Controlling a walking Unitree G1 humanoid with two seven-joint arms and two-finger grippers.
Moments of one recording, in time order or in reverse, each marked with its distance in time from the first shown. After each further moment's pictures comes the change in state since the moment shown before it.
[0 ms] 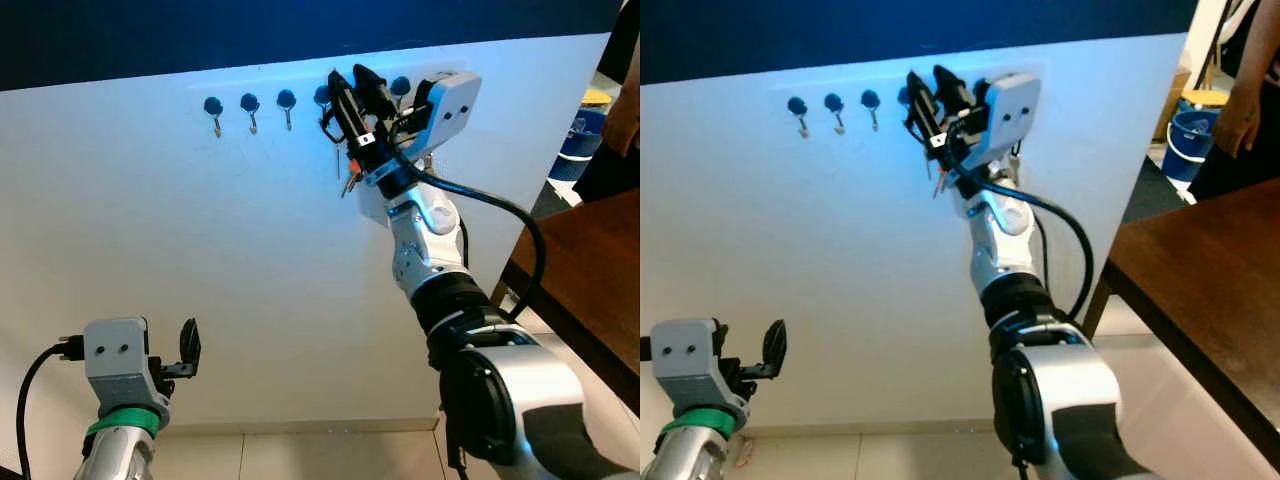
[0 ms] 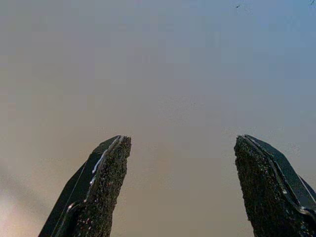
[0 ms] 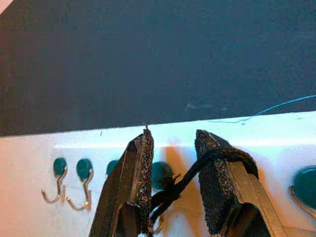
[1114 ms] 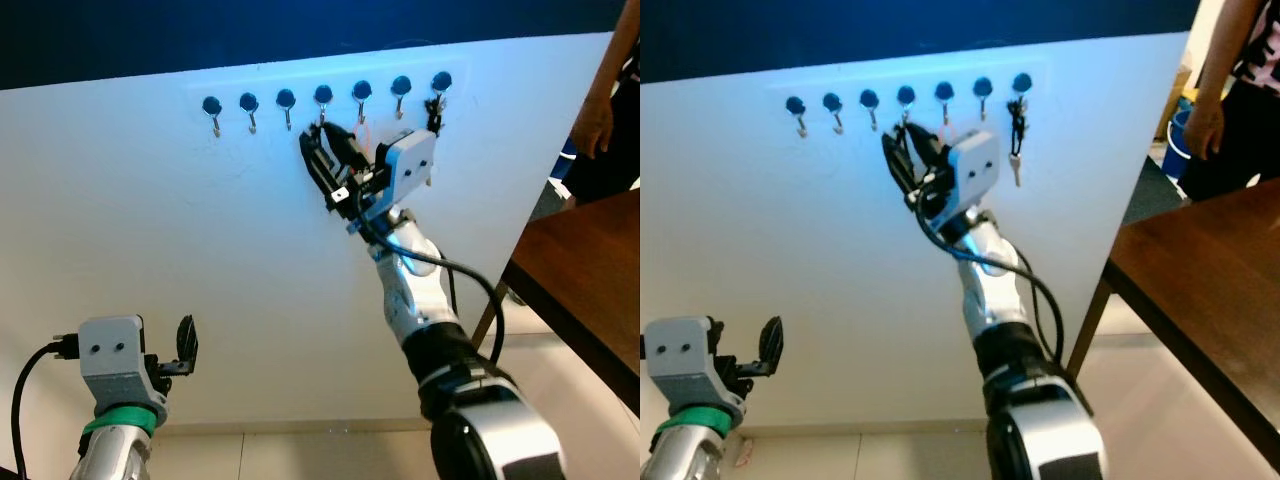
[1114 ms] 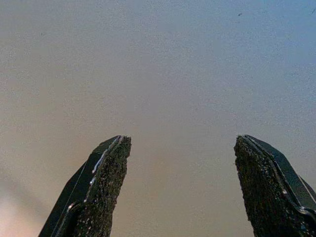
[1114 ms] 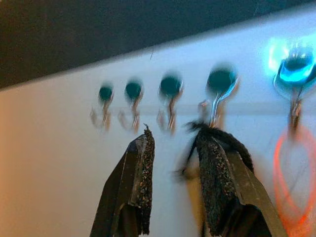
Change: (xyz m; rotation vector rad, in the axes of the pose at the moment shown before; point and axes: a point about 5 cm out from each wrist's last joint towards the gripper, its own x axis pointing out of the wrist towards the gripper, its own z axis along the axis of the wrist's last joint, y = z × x) left arm -0.001 0.002 0.004 0.002 -0.015 0.007; right arm -0.049 0.030 -0.036 0.021 0.109 0.060
